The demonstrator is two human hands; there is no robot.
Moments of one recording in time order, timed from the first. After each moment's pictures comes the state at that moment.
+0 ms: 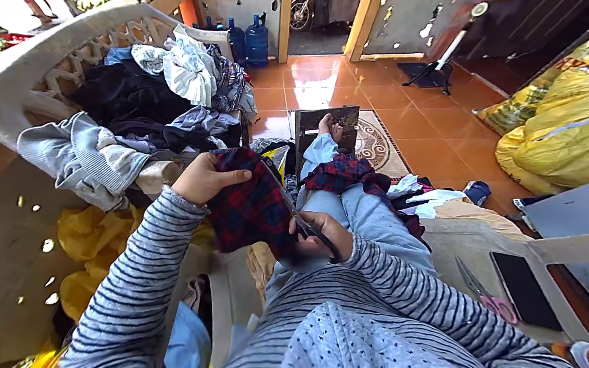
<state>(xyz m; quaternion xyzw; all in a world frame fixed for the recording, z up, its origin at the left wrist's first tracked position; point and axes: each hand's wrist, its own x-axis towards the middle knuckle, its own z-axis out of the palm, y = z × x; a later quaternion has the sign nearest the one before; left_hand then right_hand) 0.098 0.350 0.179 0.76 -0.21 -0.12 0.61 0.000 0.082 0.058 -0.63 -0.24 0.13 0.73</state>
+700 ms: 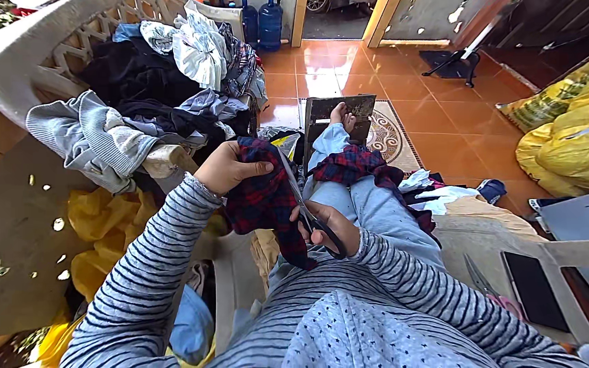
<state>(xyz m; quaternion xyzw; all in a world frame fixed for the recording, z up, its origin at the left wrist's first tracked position) 0.100 0.334 0.163 0.71 -0.23 -0.15 0.64 0.003 0.087 0.058 -0.64 -0.28 0.12 0.70</state>
